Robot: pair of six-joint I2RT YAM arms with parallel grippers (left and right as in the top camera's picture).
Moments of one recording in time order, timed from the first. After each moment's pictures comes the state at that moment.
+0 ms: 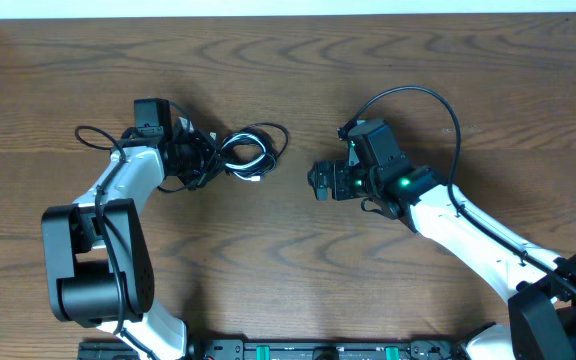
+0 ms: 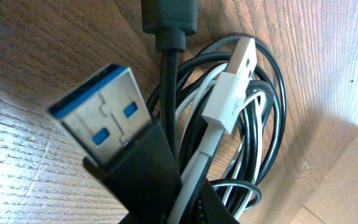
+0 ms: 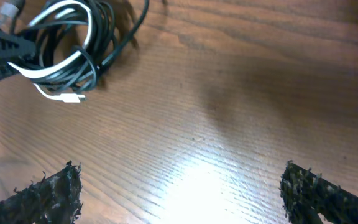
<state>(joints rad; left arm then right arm) 0.09 1.81 1.03 -0.45 0.59 -0.75 0.55 1.59 0.96 -0.31 -0.17 0.48</state>
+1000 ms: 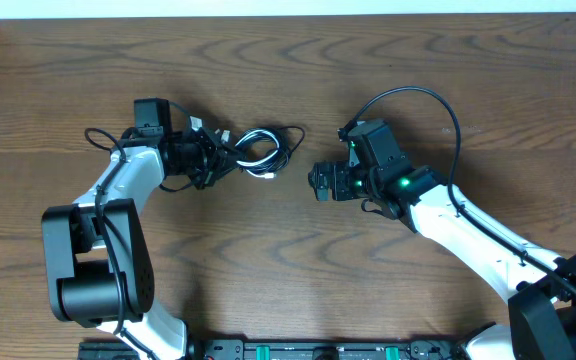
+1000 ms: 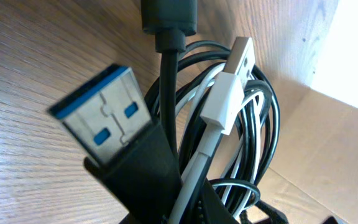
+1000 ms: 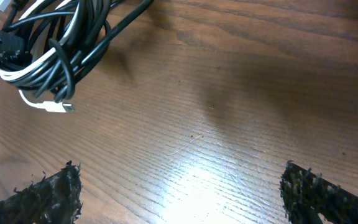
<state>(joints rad) 0.09 1.81 1.03 -0.44 0.83 -0.78 0.55 1.59 0.96 -0.31 -0.17 0.48</state>
